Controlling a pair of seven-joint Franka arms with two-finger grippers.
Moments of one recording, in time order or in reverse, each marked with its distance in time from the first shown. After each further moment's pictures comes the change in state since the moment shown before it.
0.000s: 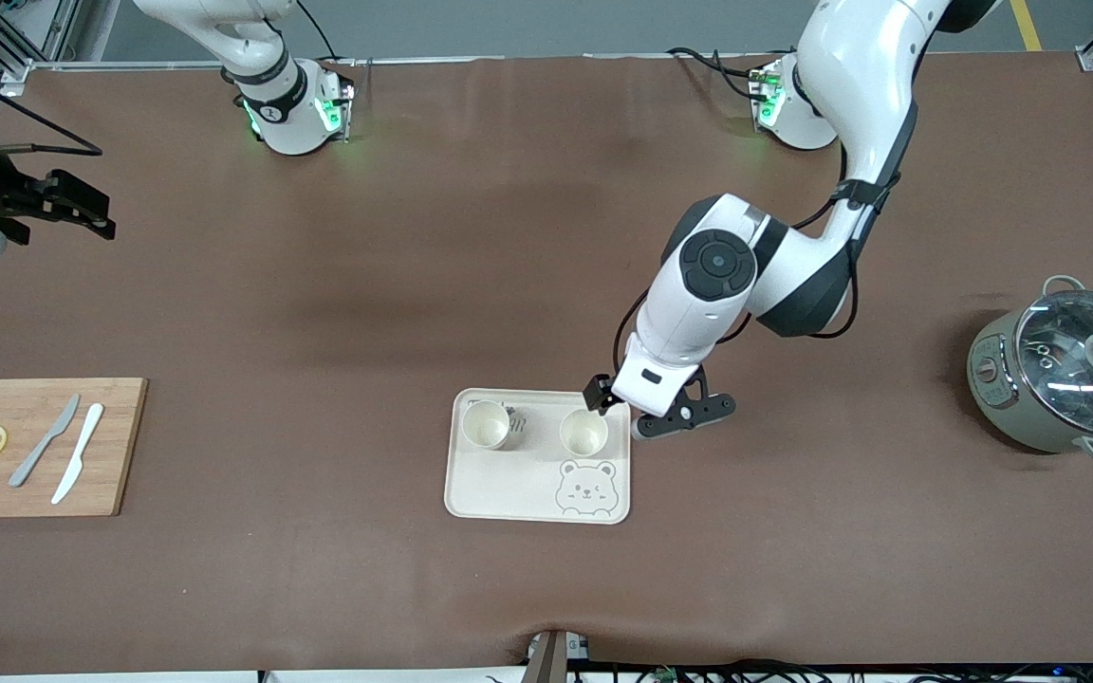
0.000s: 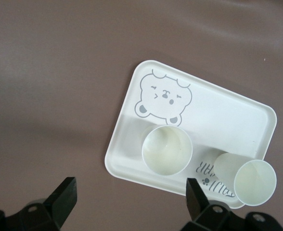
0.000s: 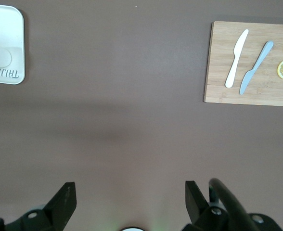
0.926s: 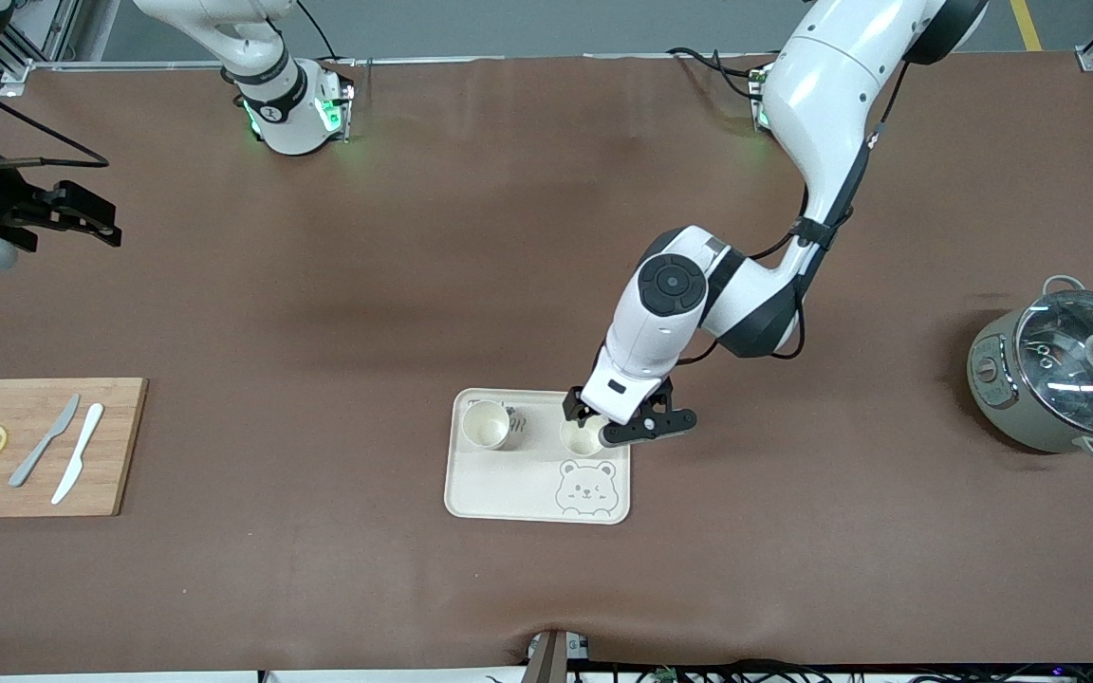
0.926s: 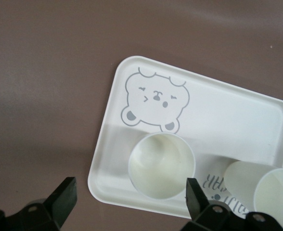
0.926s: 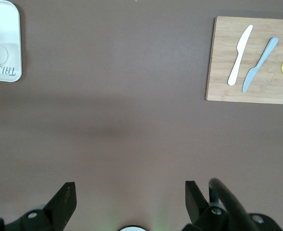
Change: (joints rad) left arm -0.035 0.095 0.013 0.001 0.085 0.122 0.001; right arm 0.000 0.028 0.000 0.001 0.000 0.000 0.000
